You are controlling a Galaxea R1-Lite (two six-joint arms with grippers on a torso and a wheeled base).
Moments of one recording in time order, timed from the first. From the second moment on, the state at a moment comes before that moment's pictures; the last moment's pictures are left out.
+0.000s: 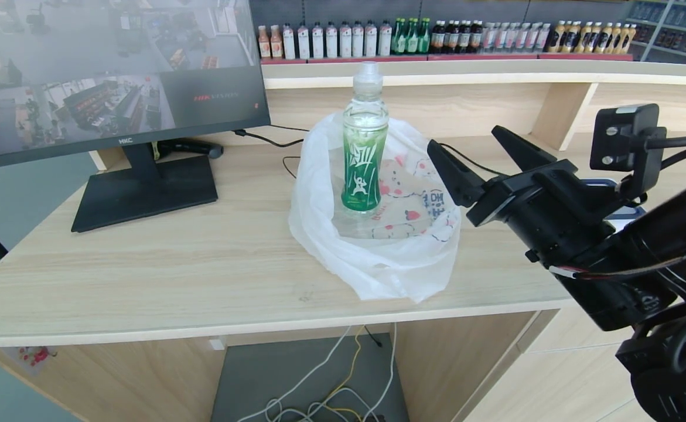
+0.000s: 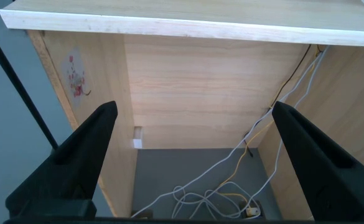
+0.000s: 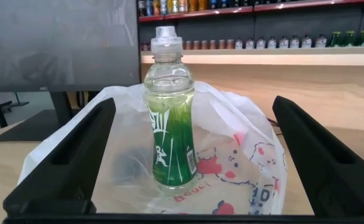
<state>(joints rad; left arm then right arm) 0.00 0.00 0.00 0.00 0.00 0.00 0.61 1.72 -0.64 -1.57 -0.08 -0.07</state>
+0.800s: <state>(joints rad) 0.00 0.00 0.00 0.00 0.00 0.00 0.61 1.68 -0.57 -1.57 -0.08 -0.07</state>
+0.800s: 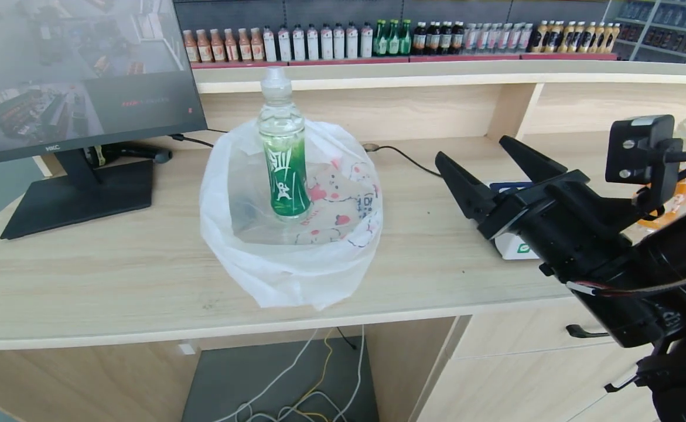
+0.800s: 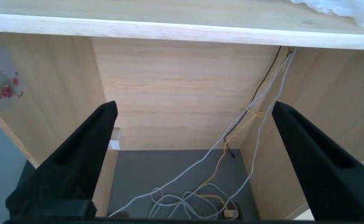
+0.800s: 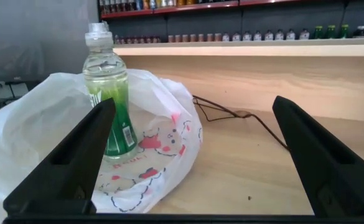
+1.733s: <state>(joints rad) 0.00 0.00 0.00 0.00 0.00 0.00 0.61 1.65 -0.50 -1.57 -0.08 -0.07</state>
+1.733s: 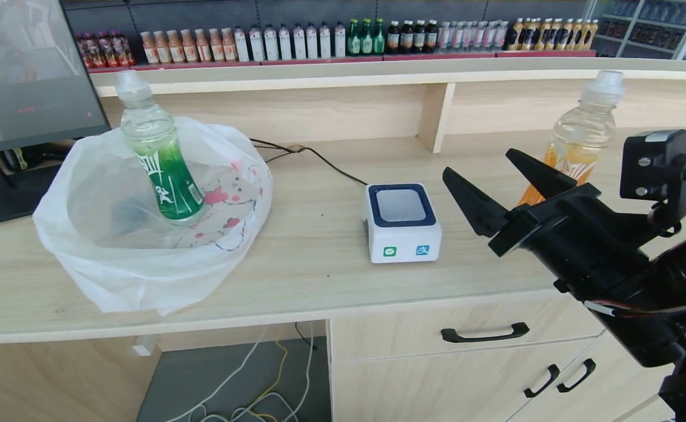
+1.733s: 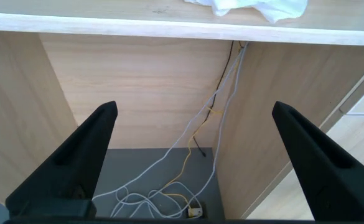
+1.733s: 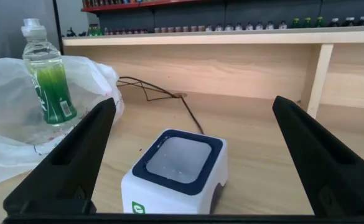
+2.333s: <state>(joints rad) 0.00 0.00 0.00 0.00 0.00 0.00 0.60 1.61 -0.47 -1.57 -0.08 -0.07</state>
